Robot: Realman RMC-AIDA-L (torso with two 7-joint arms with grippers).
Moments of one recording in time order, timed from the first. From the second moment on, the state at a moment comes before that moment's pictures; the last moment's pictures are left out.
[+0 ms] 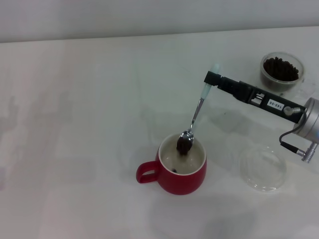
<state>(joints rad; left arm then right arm) -0.41 -2.08 2.64 0.04 -1.21 1.32 -0.07 0.45 2.02 -0.85 -0.19 1.76 1.53 -1.64</state>
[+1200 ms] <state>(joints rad) -0.44 -2.08 2.64 0.04 -1.24 1.32 -0.01 0.33 1.98 -0.85 -0.27 1.90 1.65 -1.55</state>
